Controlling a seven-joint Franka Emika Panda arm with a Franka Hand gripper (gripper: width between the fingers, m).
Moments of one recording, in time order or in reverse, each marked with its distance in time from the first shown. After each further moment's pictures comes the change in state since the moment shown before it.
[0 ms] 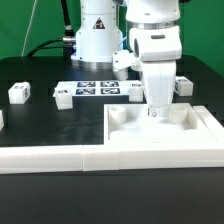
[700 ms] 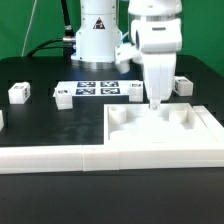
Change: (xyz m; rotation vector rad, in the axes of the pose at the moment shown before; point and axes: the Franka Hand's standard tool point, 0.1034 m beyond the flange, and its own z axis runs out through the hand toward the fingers) arm 0.009 -0.023 -0.019 -0.011 -0.018 0.054
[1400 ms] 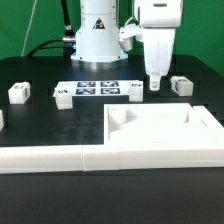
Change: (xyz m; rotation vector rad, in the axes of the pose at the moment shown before) arm 0.003 -0.023 -0.017 -0.009 -0.010 0.162
